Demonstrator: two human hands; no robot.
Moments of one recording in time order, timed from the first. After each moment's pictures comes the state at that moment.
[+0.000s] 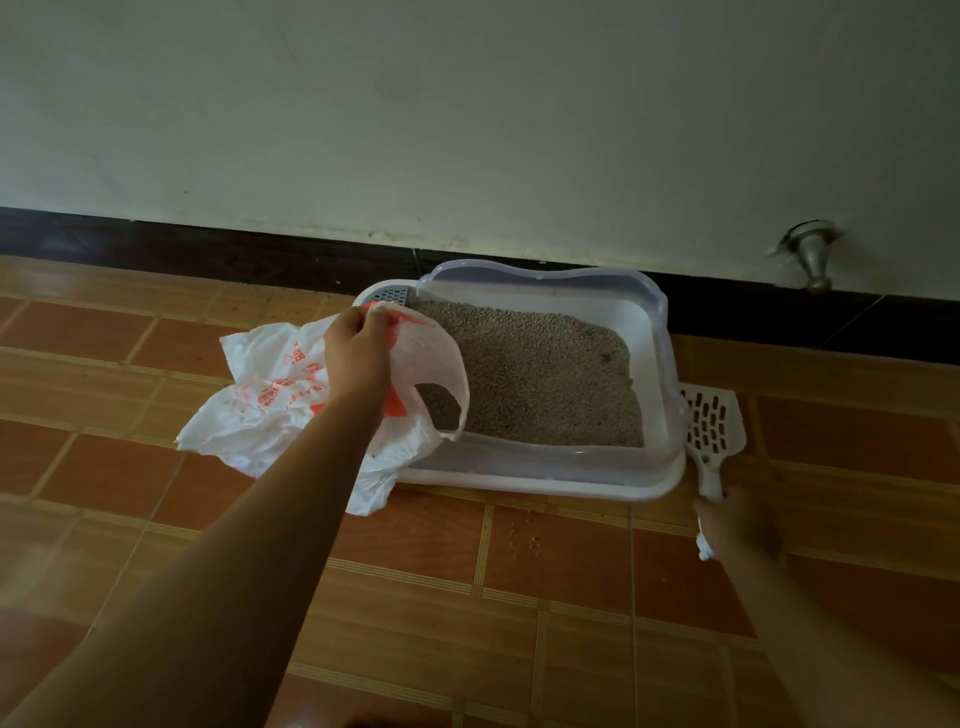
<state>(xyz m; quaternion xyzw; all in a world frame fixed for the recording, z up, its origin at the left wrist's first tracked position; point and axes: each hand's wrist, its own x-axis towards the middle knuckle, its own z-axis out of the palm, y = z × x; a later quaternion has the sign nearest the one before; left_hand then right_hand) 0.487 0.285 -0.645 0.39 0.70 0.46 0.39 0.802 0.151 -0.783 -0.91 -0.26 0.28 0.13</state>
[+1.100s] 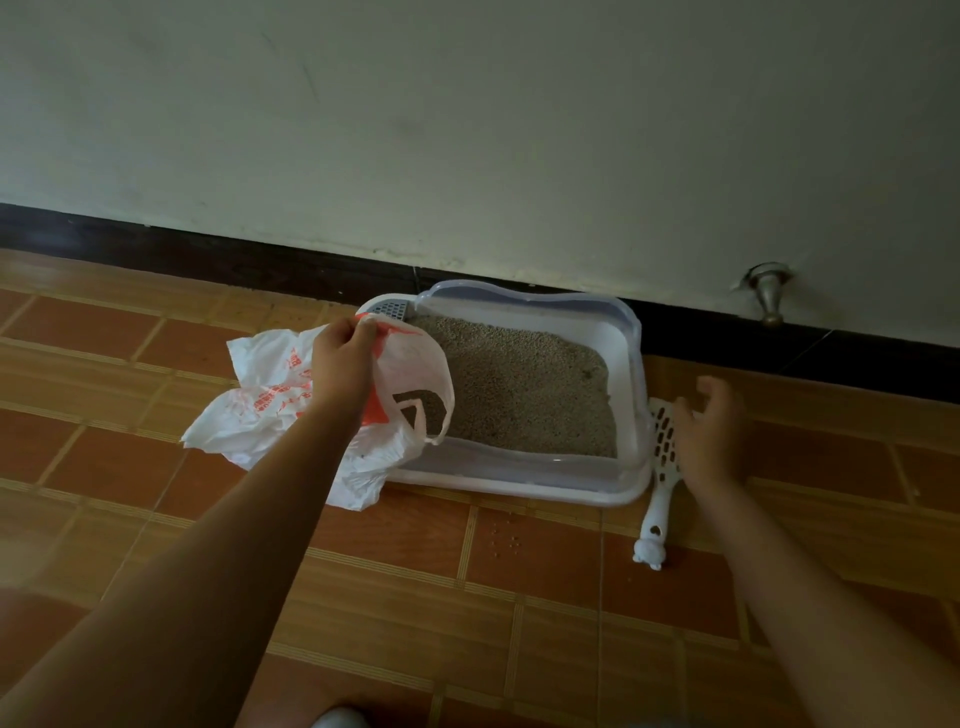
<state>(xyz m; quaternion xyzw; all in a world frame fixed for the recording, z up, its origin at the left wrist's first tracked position) 0.475 0.272 -0.616 0.41 0.69 0.44 0.40 0.779 0.204 -0.669 -0.85 -0.41 0.13 0.30</state>
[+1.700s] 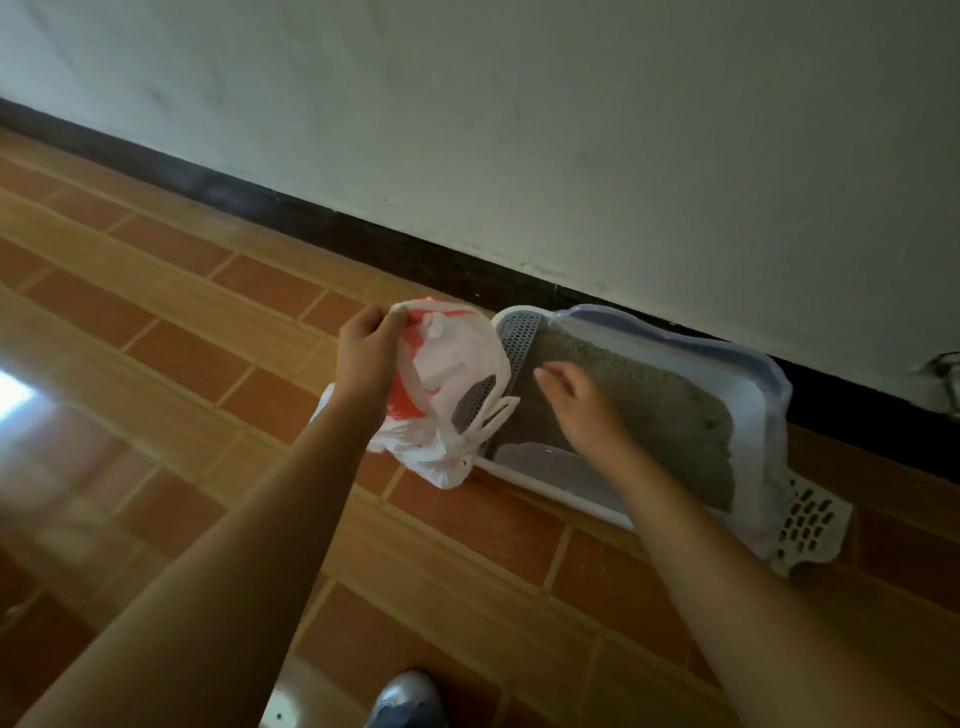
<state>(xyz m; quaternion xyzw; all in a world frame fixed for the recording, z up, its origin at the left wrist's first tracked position) 0.377 0.230 -0.564 0.35 0.72 0.49 0.35 0.563 0.245 -0.615 -0.61 -0.59 0.47 0.25</state>
